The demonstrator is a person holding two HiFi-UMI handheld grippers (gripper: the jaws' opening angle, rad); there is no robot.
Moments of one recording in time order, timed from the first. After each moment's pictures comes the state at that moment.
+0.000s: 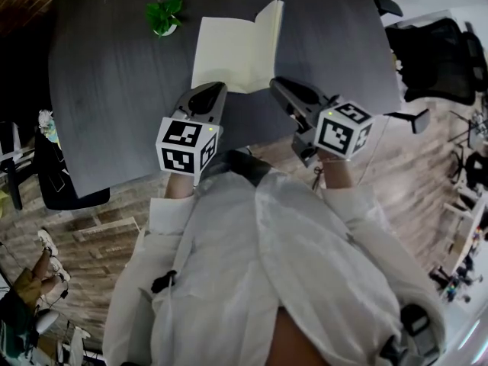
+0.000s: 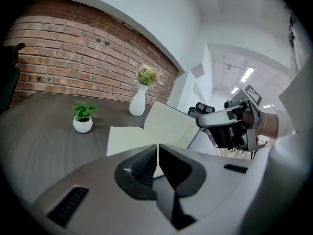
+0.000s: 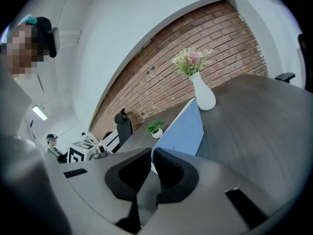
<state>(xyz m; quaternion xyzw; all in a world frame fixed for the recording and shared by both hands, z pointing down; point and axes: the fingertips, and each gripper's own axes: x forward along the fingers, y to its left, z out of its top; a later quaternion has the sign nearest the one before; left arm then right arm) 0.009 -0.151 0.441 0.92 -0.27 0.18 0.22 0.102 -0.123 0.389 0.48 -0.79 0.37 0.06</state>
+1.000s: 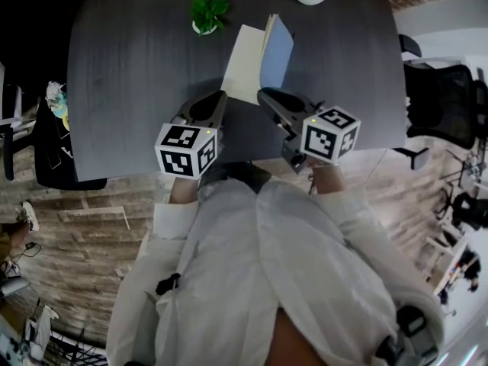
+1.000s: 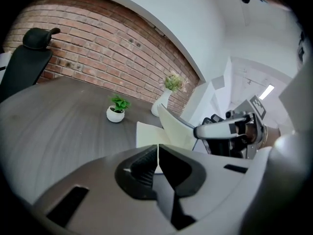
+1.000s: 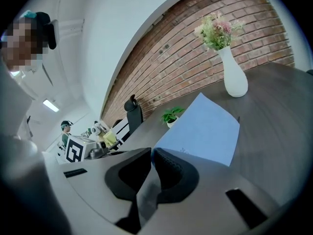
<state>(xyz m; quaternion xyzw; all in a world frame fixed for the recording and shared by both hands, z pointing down) -0.056 -0.175 0.458 0.88 -0.34 0.14 0.30 0.017 -0.163 0.416 0.40 -0.83 0.38 0.11</state>
